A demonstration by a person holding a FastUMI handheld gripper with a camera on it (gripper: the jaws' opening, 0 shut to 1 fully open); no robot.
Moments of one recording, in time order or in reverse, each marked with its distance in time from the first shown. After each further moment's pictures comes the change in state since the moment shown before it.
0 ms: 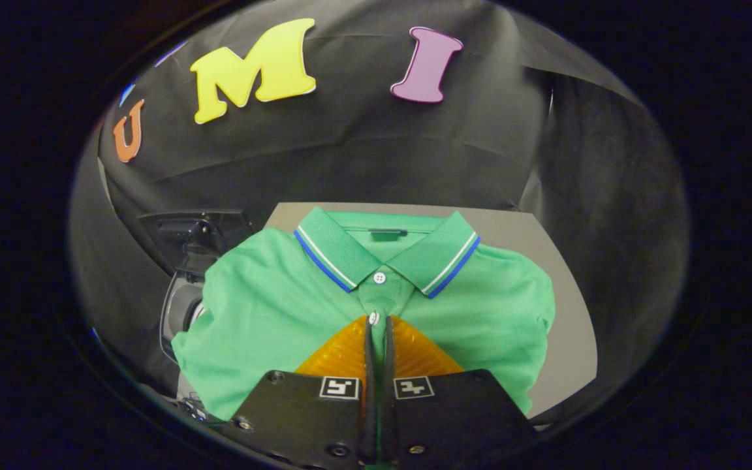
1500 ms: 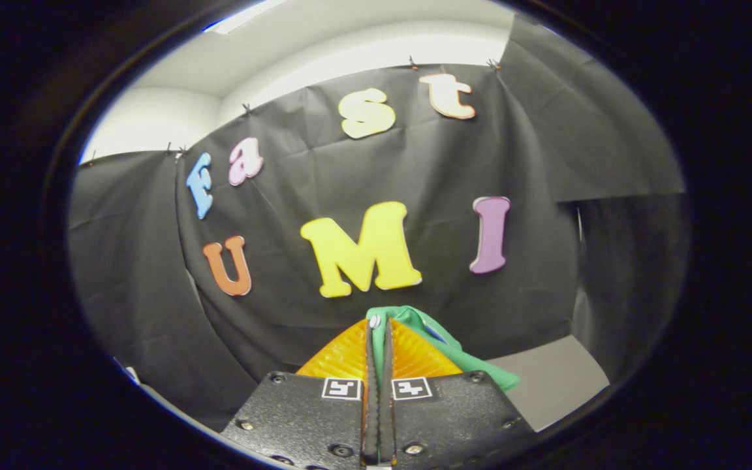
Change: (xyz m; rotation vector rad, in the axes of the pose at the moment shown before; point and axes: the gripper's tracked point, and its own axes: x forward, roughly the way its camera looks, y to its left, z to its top) arm -0.270 0.170 0.156 0.061 -0.692 0.390
